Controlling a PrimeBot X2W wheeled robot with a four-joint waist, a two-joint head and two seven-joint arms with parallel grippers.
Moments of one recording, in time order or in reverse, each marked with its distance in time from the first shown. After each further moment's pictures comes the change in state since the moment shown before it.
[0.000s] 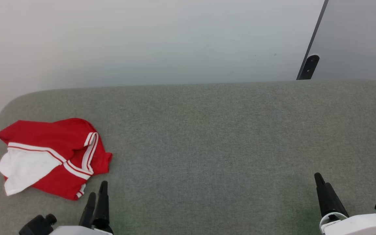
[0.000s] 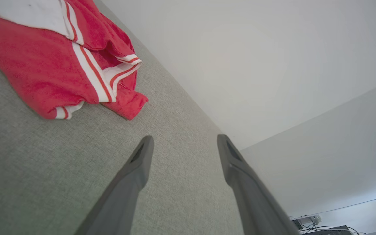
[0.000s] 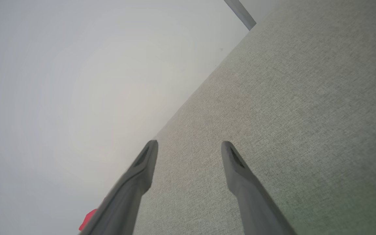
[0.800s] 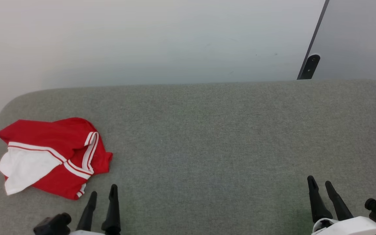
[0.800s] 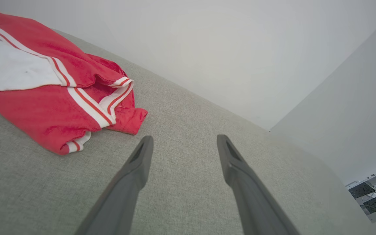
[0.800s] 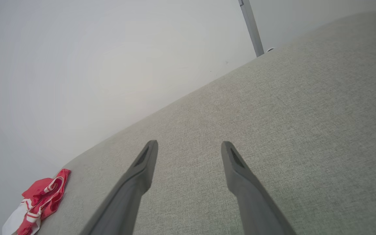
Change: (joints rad) left arm 0.049 0.018 -0.068 -0.065 0.359 0.044 -0.074; right arm 0.027 0.008 0.011 -0.045 -0.358 0.000 -0.047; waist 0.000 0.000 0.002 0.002
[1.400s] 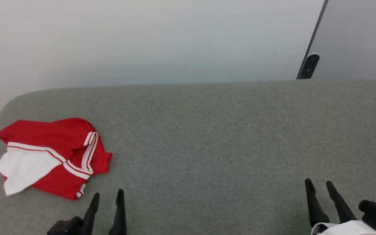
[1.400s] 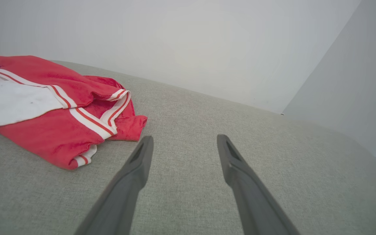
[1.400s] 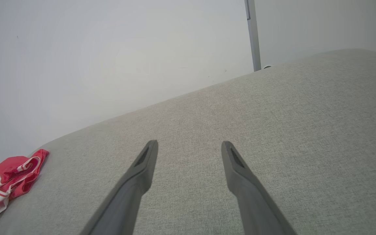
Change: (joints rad) left arm 0.035 0.017 -0.049 -0.034 0.193 0.037 -0.044; right arm 0.018 0.006 0.000 -0.016 -0.193 0.000 -0.036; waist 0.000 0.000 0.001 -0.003
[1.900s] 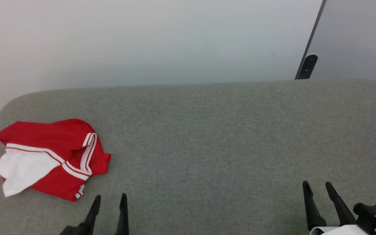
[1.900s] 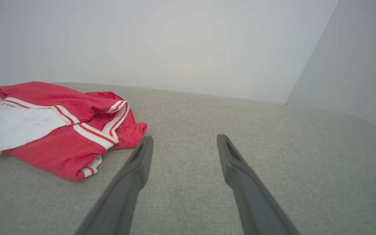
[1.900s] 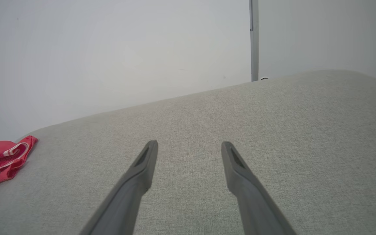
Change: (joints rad) left arm 0.032 0.012 -0.027 -0.029 0.129 0.021 -0.032; right arm 0.017 0.010 -0.001 -0.011 -0.124 0.000 -0.033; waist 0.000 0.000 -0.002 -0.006
